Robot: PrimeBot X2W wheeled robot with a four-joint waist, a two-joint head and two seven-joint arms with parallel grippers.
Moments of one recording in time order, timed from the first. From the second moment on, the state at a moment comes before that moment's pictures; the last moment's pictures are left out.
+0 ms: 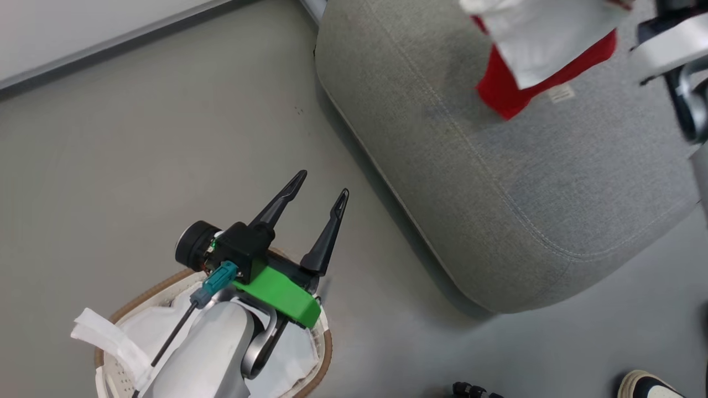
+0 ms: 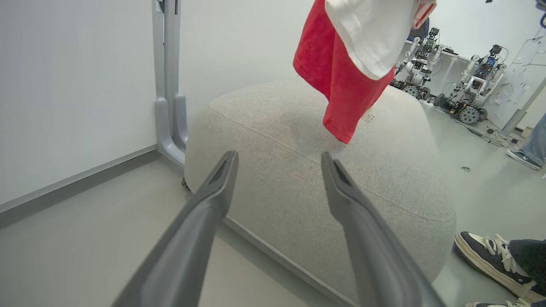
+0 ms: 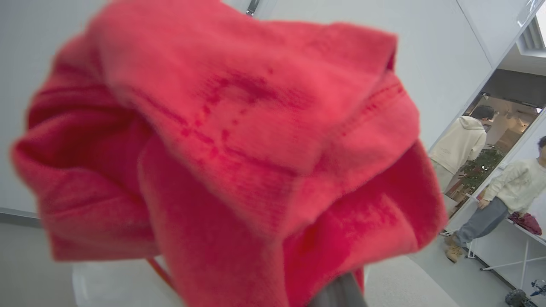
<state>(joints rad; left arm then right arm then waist) -0.40 0.15 -0.55 0.28 -0.36 -0.13 -0.26 -0.95 -0.36 0.15 0.50 0.09 0.13 -0.26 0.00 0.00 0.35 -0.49</state>
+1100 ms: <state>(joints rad) -0.46 0.26 -0.52 0.23 -0.41 -0.13 -0.26 -0.98 -0.28 -0.49 0.94 -0.03 0.13 -0.26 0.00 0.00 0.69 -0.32</state>
